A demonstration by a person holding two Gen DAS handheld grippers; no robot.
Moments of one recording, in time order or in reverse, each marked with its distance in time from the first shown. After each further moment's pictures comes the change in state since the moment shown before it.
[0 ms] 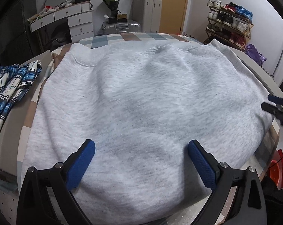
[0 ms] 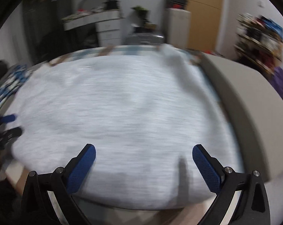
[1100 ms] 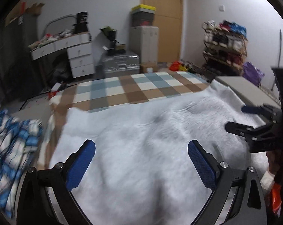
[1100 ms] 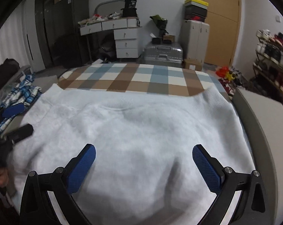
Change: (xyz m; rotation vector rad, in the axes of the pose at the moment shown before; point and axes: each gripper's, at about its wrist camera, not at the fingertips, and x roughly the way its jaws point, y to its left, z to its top) left arm -0.002 -0.005 0.082 0.083 -0.201 0.019; right arm 0.067 0.043 0.106 -0.047 -0.050 0.035
